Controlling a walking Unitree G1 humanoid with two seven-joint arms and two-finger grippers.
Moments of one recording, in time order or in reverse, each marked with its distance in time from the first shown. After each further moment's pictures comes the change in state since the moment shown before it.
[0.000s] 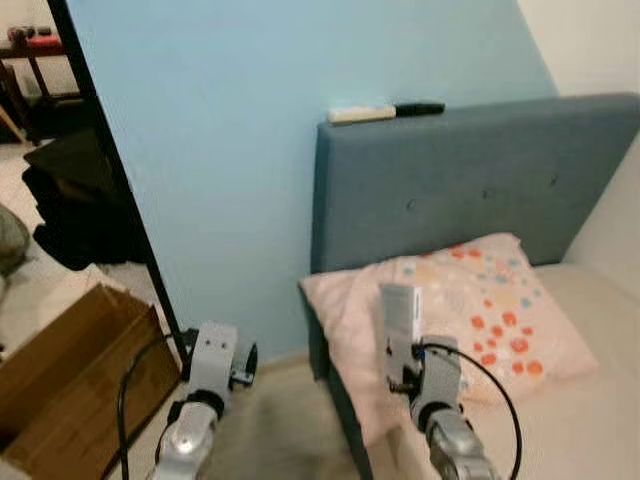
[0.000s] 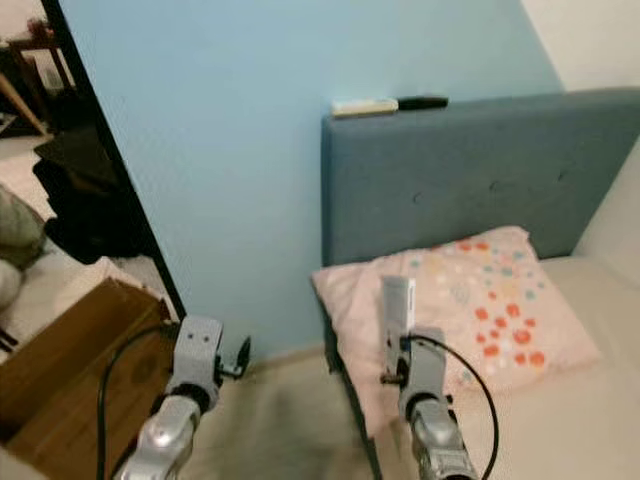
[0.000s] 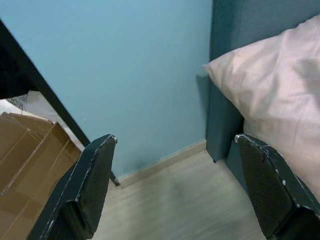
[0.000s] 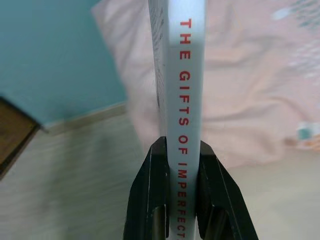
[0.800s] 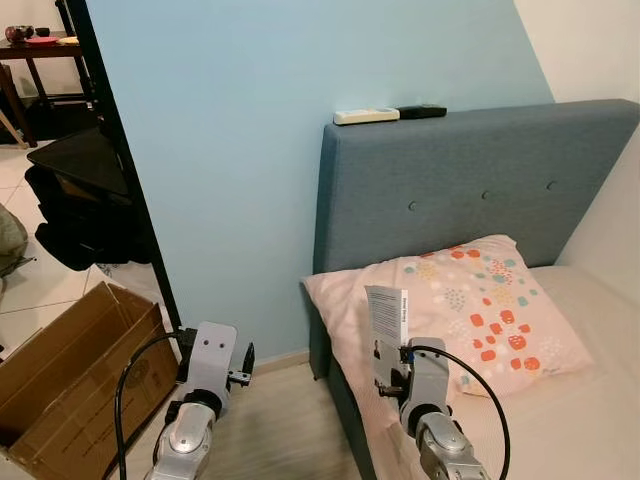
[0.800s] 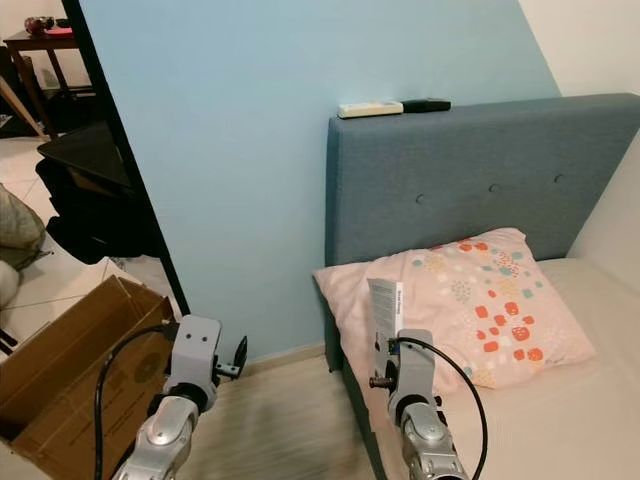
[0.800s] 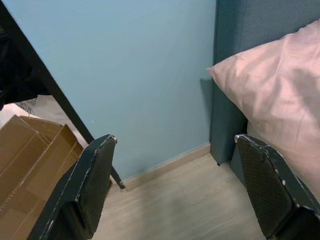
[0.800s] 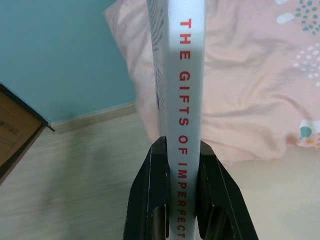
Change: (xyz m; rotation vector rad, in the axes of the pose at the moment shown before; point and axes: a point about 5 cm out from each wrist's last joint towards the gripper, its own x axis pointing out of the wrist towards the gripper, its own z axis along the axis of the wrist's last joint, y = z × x) left arm 0.000 0.003 0.000 0.020 0.001 0.019; right arm 0.000 0.002 0.000 -0.003 0.001 0.012
